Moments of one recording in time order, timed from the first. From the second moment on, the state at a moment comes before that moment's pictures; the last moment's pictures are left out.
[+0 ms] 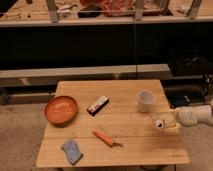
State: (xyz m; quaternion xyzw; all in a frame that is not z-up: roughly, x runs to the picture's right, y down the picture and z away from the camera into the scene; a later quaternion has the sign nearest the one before) arm 0.283 0.166 0.700 -0.08 -0.59 -0.01 0.80
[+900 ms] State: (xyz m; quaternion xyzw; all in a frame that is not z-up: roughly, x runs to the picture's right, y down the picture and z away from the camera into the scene) arm 0.263 0.169 0.701 -0.11 -0.64 0.07 0.76
